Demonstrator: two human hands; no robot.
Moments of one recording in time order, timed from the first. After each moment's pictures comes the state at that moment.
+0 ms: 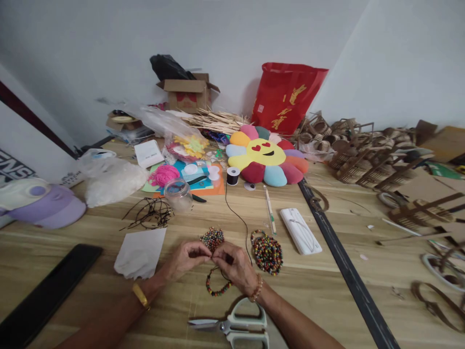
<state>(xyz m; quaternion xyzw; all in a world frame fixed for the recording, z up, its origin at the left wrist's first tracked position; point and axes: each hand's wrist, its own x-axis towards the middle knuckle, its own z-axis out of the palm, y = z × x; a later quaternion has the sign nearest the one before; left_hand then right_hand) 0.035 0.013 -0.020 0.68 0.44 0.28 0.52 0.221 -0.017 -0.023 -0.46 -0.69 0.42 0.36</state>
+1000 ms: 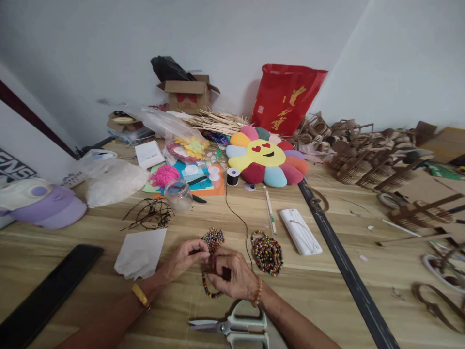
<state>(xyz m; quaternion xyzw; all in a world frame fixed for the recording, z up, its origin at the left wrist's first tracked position) 0.034 0.014 -0.014 0.63 0.41 0.30 0.59 0.222 -0.022 -0.015 -0.34 -0.77 0.41 0.35</state>
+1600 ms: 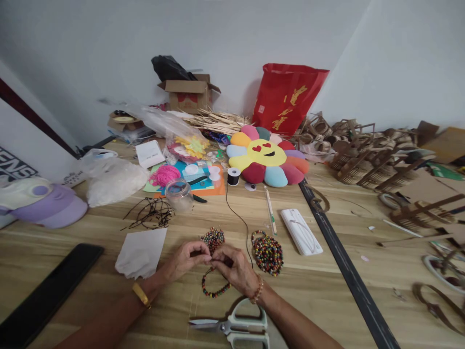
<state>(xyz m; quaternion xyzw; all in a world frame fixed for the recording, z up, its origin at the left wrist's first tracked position) 0.034 0.015 -0.014 0.66 0.40 0.28 0.57 0.221 -0.019 -0.024 -0.43 -0.71 0.43 0.36</state>
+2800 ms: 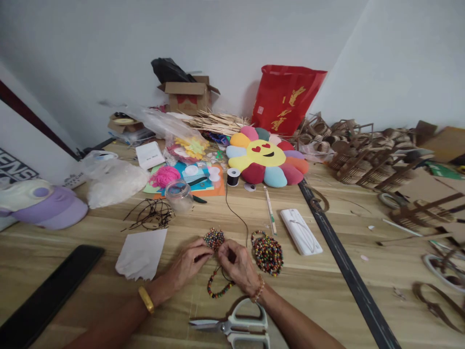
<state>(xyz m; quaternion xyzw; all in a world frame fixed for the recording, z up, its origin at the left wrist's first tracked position) 0.040 0.005 -0.029 0.82 0.41 0.28 0.28 0.222 -0.017 -0.023 -0.50 -0.67 0.40 0.37</state>
